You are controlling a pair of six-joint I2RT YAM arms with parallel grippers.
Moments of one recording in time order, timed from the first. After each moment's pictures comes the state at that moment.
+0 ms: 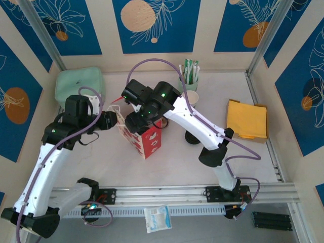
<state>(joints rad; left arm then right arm) -0.29 0.95 1.21 -0.97 0.24 -0.37 1.07 2.08 2.58 -1.64 0.06 0.39</state>
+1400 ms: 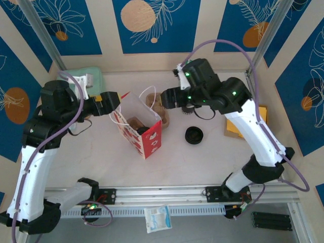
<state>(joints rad) -0.29 1.02 1.56 -0.97 0.35 -0.45 0.76 1.51 2.09 -1.32 0.01 0.43</state>
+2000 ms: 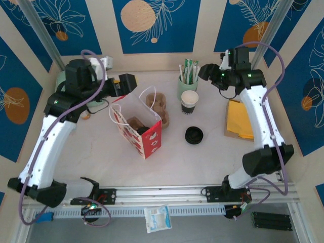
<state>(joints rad) -0.40 1.30 1.70 -0.82 0.37 -0.48 0.11 1.58 1.79 -0.95 -0.33 0.55</state>
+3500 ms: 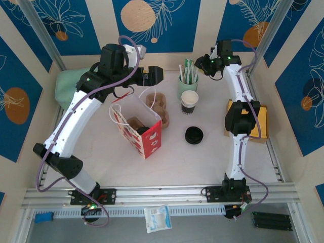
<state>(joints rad) -0.55 1.61 1.99 -0.83 0.34 -0.39 0.04 2.28 2.32 -0.84 -0.49 0.62</state>
